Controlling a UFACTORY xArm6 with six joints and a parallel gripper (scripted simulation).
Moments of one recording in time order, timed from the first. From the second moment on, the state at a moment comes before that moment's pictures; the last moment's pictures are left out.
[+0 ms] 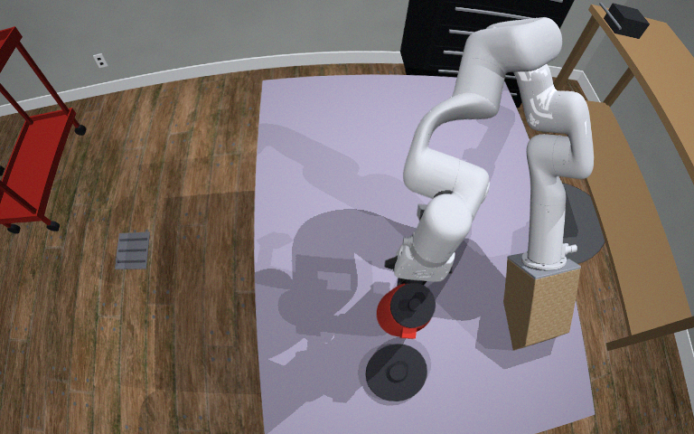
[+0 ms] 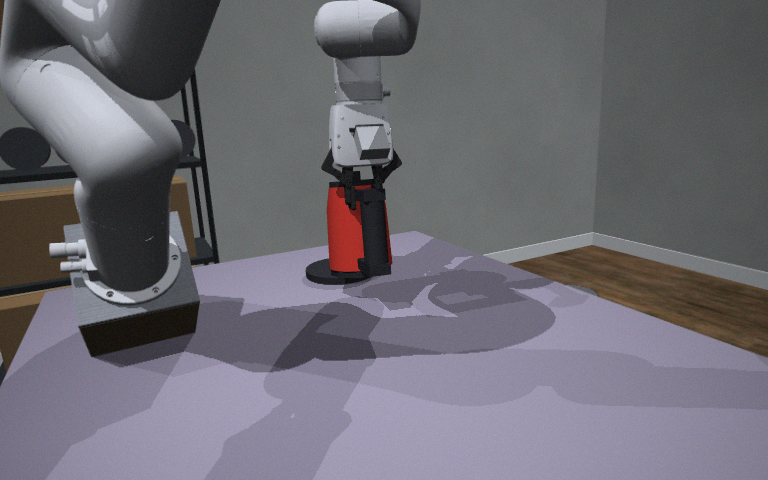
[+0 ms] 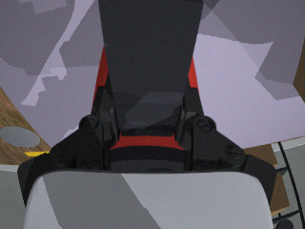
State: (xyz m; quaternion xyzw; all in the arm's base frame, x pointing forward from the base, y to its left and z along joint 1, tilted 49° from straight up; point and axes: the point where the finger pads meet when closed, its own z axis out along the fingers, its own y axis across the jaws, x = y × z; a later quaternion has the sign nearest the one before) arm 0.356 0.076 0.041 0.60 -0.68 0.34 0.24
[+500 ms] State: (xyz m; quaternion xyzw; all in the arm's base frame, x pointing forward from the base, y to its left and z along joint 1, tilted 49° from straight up) arm 0.360 0.108 0.005 0.60 -0.68 0.34 0.24
